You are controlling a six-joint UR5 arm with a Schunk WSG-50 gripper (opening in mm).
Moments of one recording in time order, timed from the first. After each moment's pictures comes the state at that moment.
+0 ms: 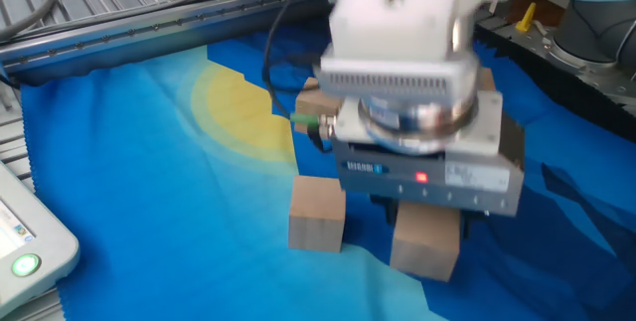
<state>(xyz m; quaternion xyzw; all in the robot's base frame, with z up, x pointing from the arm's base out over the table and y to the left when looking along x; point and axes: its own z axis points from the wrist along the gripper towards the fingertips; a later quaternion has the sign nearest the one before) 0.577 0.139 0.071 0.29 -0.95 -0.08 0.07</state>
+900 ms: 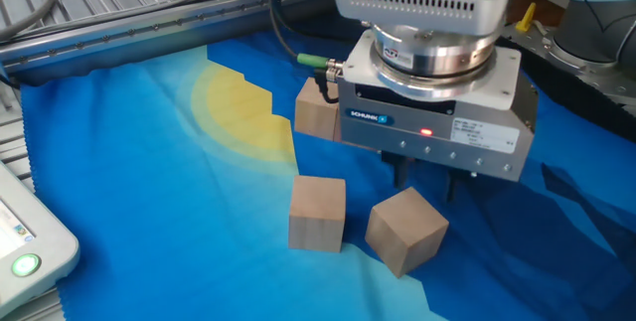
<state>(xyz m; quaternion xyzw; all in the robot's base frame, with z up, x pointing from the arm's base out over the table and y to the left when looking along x) 0.571 0.126 0.094 0.27 -0.96 -0.05 0.07</state>
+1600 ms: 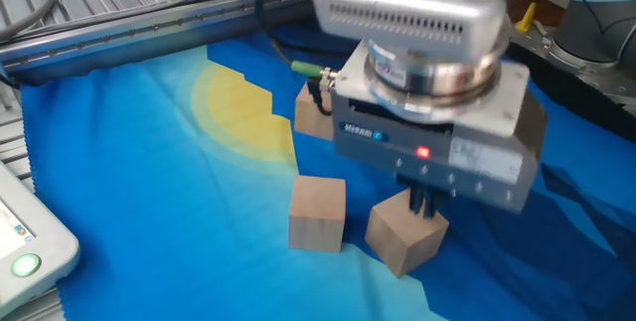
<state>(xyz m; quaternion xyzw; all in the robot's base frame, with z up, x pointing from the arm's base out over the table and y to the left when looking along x) 0.600 0.148 0.101 0.23 -0.97 -0.04 0.07</state>
